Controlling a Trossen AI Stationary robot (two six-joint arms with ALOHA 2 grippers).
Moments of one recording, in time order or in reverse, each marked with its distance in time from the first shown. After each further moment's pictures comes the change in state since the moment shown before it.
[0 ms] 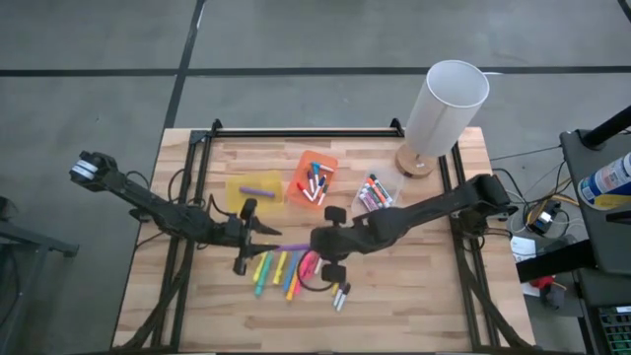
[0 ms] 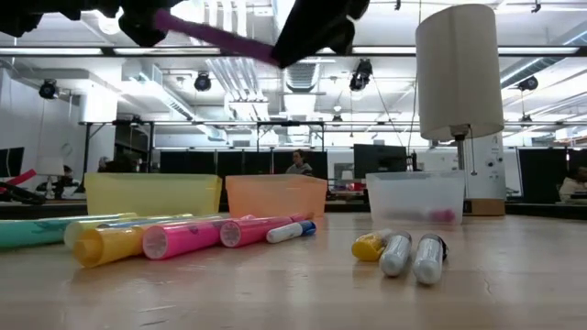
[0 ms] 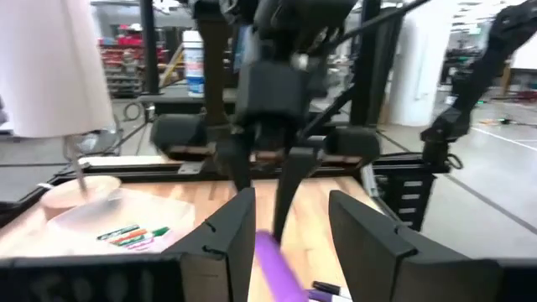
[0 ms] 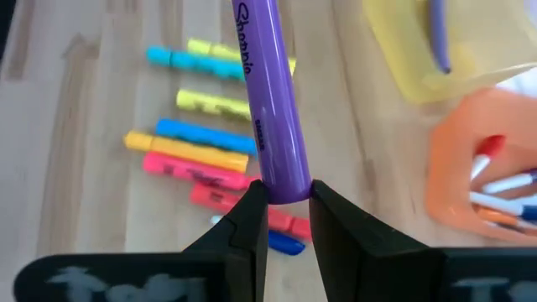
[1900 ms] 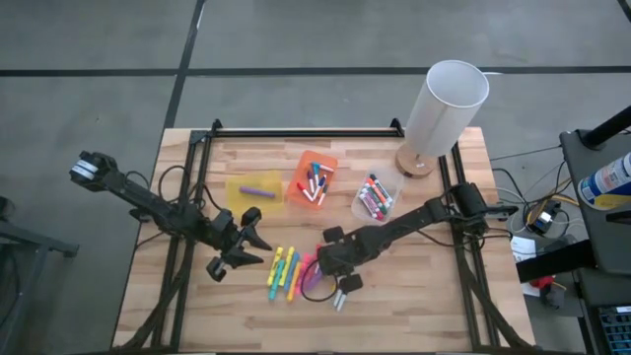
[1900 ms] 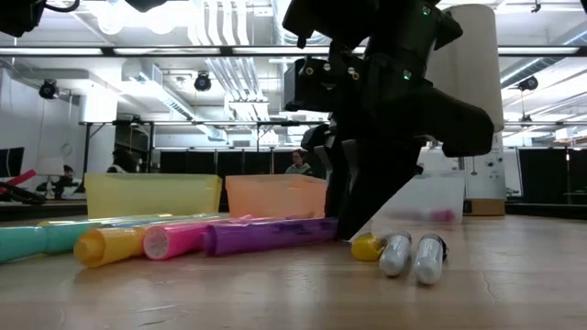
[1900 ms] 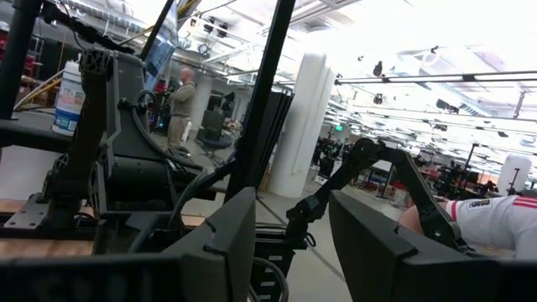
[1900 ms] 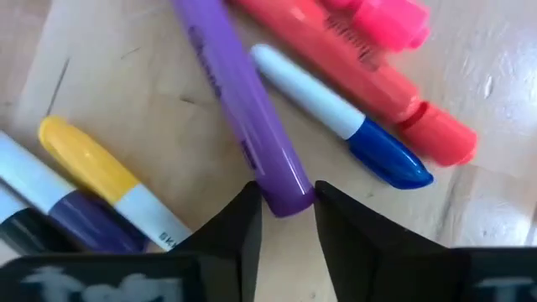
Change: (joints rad) left arm 0.000 0.000 0.000 0.255 0.301 -0.255; right arm -0.006 0.180 -0.241 0.144 -0.194 -0.307
